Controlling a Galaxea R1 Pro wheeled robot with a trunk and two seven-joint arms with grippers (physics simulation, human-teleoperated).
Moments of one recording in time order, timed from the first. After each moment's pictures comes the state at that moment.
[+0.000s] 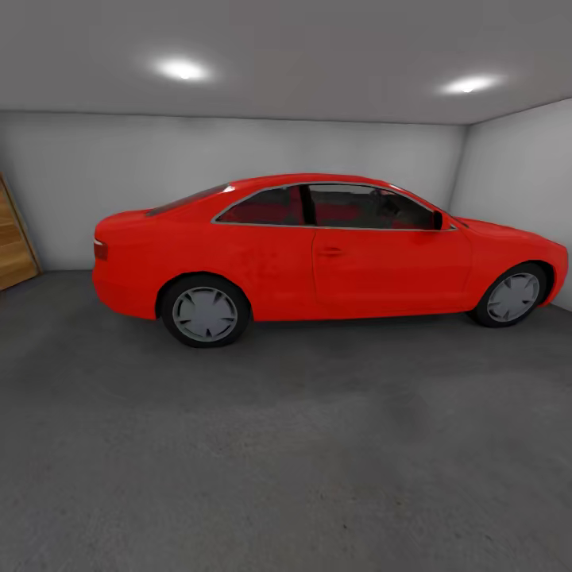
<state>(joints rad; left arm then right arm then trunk) 0.00 0.00 0.00 0.00 0.00 0.00 0.00 0.00 0.00 0.00 0.00 0.00 0.00 0.00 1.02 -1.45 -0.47</state>
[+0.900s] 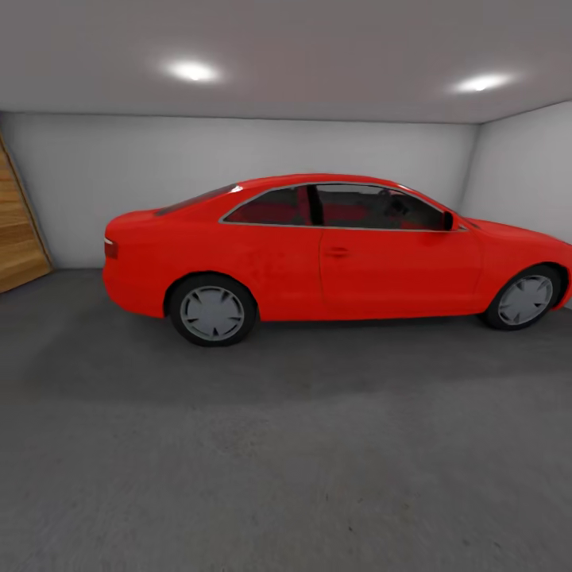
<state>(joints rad) 0.00 0.01 0.00 -0.05 0.00 -0.02 0.00 0.00 0.00 0.14 0.00 -0.07 -0.08 0.00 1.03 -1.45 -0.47</state>
